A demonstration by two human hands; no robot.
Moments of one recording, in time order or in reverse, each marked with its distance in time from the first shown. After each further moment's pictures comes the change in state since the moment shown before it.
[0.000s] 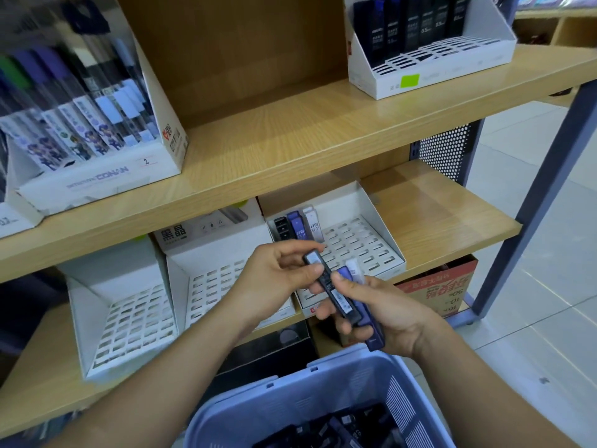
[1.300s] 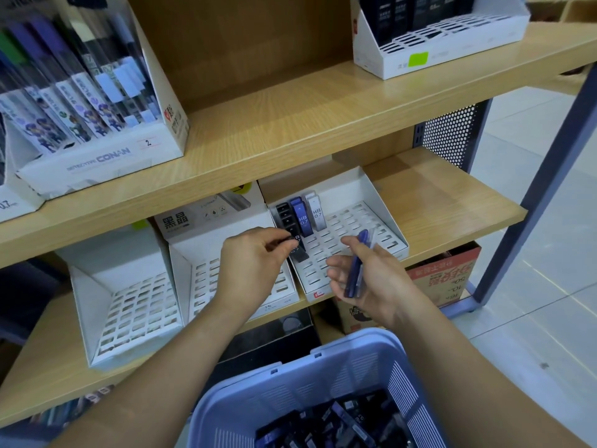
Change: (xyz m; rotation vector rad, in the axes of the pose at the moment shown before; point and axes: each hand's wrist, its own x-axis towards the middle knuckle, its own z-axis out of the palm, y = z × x) left_hand 0.010 -0.030 -0.017 0.600 0.448 0.292; right_hand 0.028 -0.001 0.011 0.274 0.472 -0.103
